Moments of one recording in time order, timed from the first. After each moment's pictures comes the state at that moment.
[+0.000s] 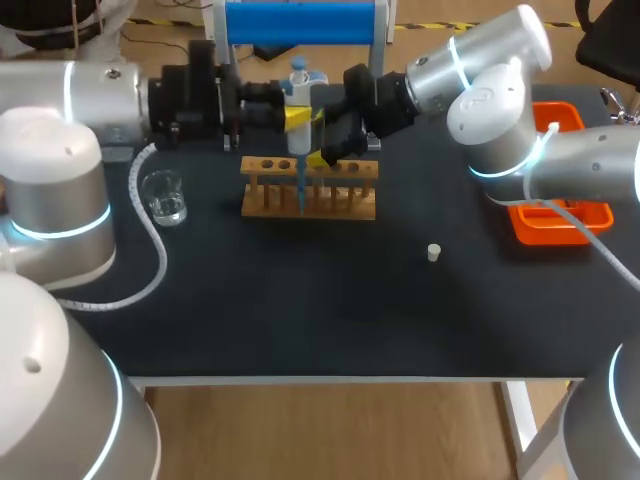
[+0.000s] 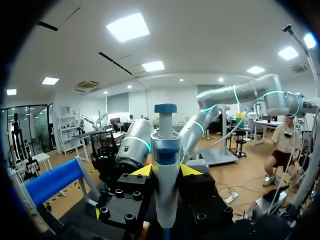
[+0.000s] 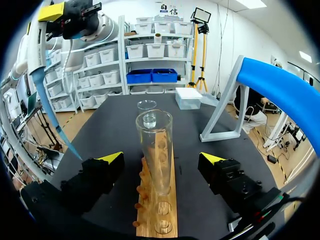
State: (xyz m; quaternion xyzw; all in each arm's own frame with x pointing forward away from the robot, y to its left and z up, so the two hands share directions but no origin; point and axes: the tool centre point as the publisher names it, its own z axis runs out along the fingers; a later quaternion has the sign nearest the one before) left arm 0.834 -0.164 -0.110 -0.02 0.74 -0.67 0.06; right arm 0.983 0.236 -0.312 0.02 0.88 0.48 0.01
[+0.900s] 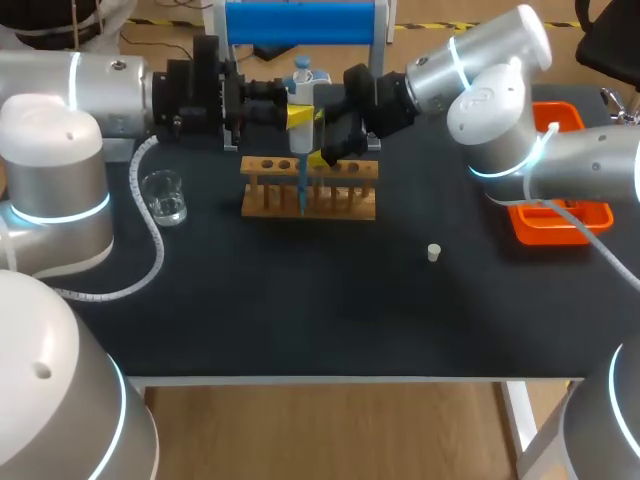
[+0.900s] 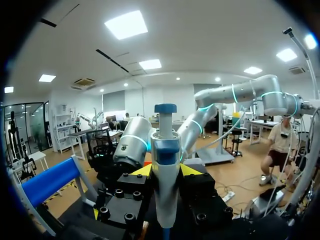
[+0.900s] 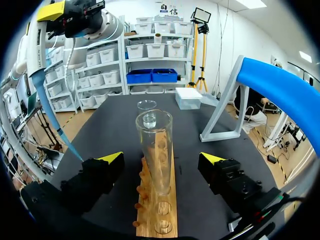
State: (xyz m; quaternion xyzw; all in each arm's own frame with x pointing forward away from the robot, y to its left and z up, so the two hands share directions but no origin) left arm 0.840 -0.167 -0.112 -0.01 0.75 -0.66 0.05; right arm 0.983 0.236 -0.312 0.02 0.88 0.48 0.01
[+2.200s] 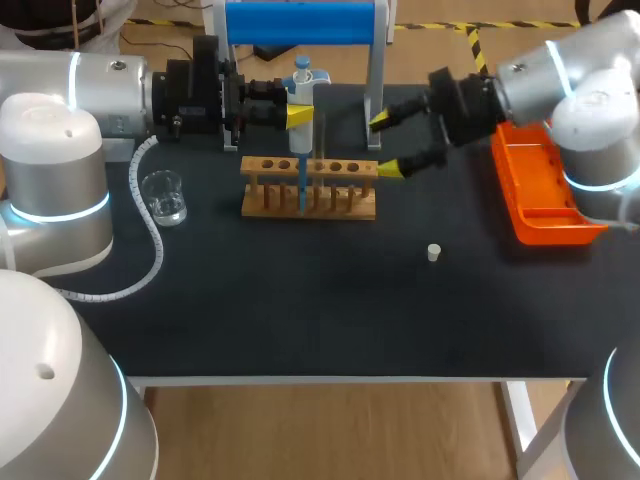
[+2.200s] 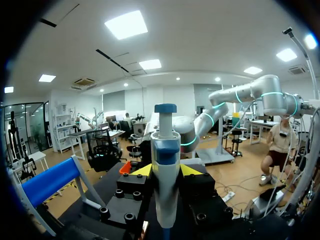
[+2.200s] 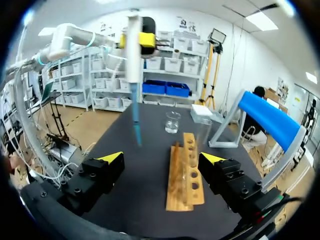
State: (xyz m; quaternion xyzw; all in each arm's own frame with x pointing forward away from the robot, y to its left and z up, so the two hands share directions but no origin) left arm 0.840 -0.166 -0.112 -0.01 0.74 -0.67 0.05; right arm 0.898 0.135 -0.254 -0.05 0.85 0.53 0.02
